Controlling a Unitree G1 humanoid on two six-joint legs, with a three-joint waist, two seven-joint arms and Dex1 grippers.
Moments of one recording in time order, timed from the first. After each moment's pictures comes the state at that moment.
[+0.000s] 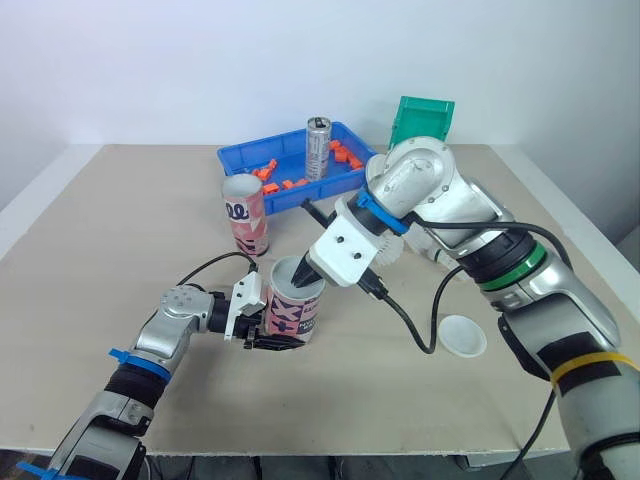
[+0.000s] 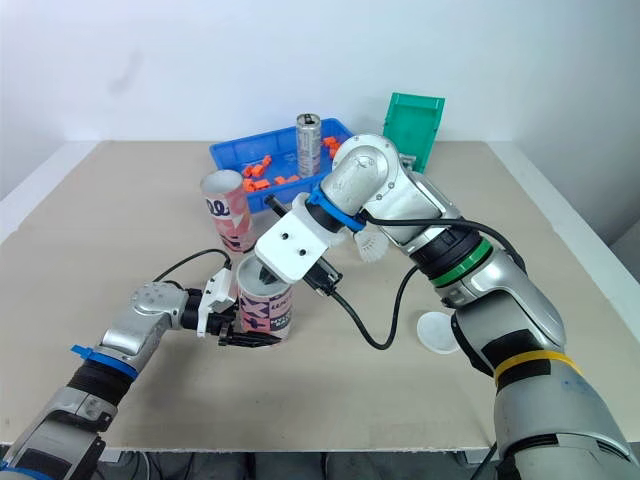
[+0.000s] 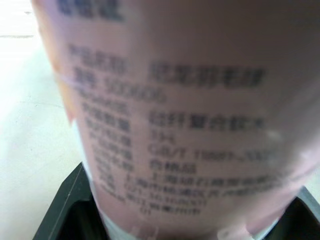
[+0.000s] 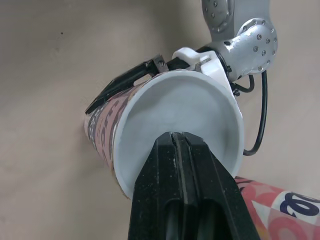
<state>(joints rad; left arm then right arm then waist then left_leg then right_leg) -0.46 0.46 -0.26 0.34 -0.28 0.03 -1.36 -1.22 -0.55 0.65 0.19 0.10 -0.19 1.57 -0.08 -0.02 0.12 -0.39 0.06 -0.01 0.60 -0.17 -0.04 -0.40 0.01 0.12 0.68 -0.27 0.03</state>
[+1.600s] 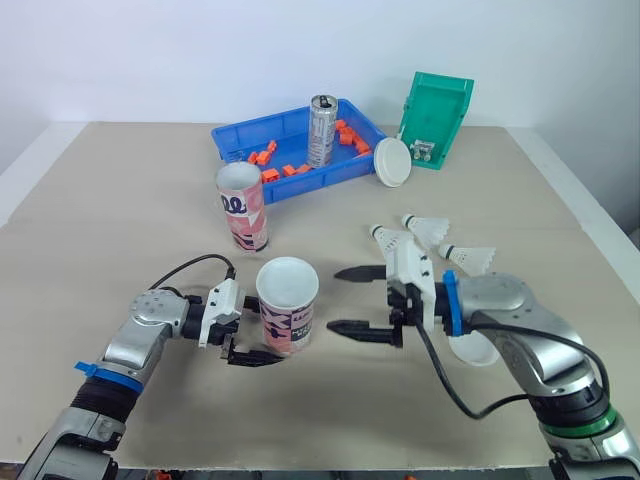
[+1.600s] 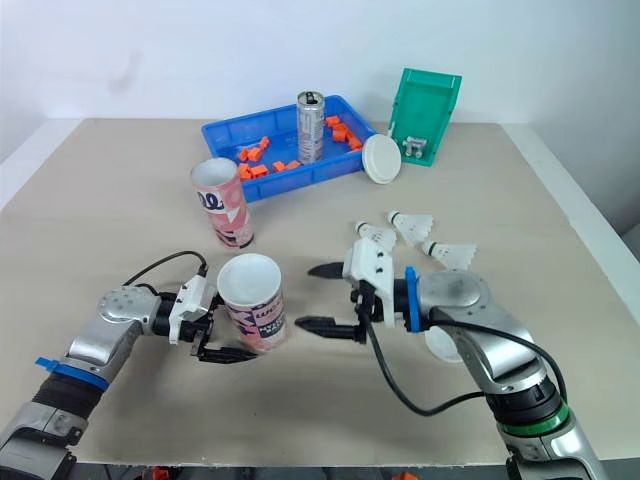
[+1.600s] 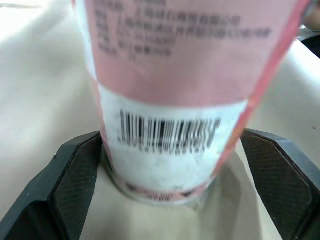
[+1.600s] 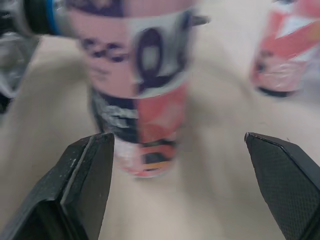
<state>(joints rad) -0.36 0.58 -0.18 0.21 -0.33 0.00 -1.42 -0.37 -0.65 0.19 -0.43 0.45 0.56 1.02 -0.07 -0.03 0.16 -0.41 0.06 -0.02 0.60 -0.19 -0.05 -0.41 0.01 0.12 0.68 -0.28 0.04</state>
